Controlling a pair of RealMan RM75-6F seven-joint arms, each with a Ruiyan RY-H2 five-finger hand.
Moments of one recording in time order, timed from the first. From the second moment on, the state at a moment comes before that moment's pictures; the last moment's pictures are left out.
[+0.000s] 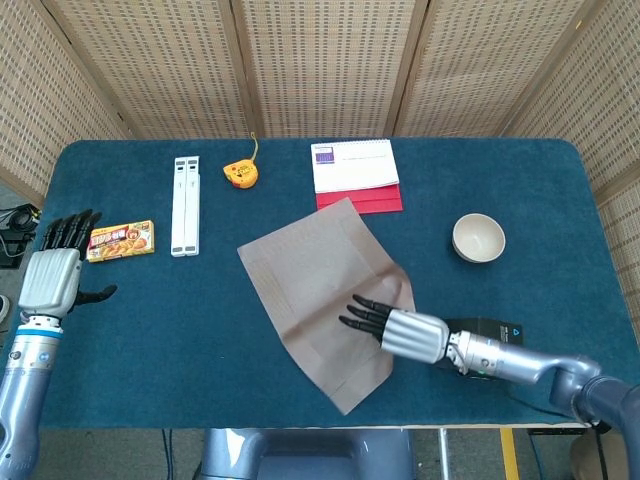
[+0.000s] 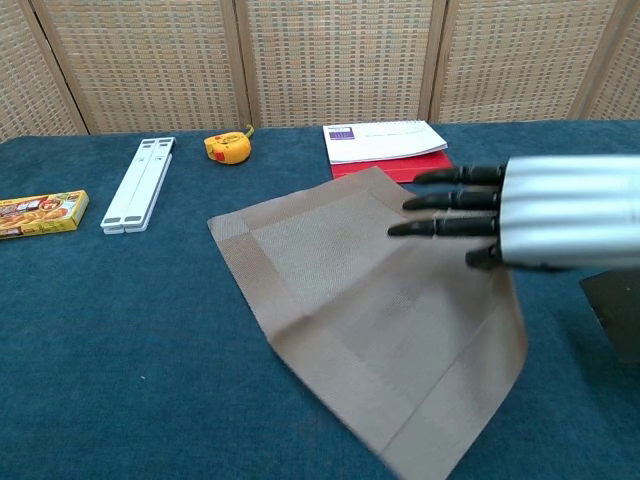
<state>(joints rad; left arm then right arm) -0.38 -1.16 -0.19 -1.70 1.17 1.28 0.22 0.84 -1.37 -0.15 -1.02 -2.15 1.32 -0.28</state>
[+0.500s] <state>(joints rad) -0.39 -1.17 -0.19 -1.69 1.16 1.26 0.23 0.90 -1.39 0.00 -0.74 -1.96 1.20 -0.43</state>
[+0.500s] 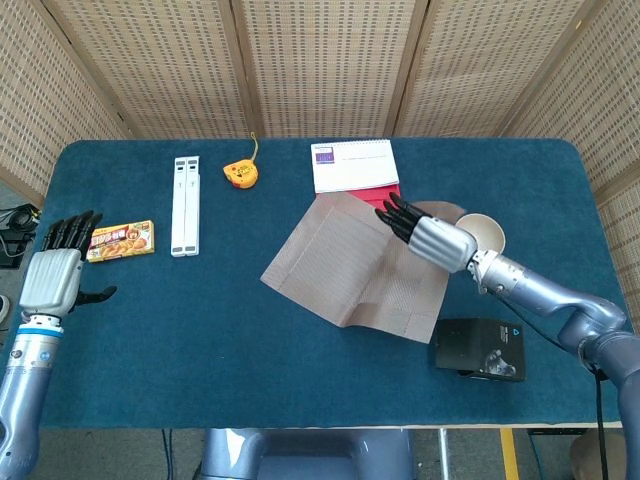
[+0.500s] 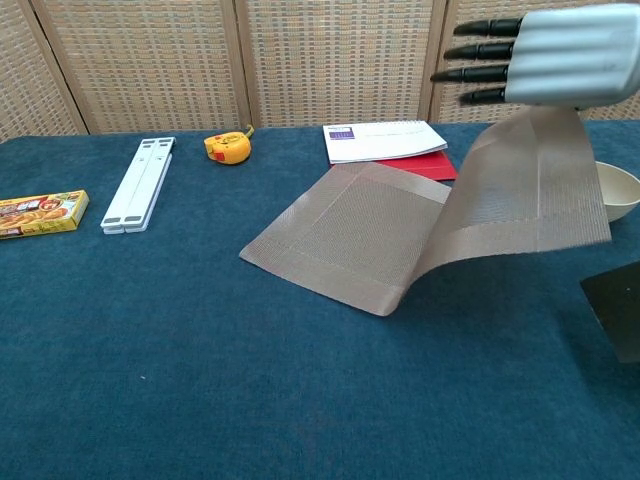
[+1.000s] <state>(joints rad) -0.41 -1.18 -0.17 -1.67 1.21 1.23 0.22 0.68 -1.27 0.05 -1.05 -1.74 1.35 -0.33</state>
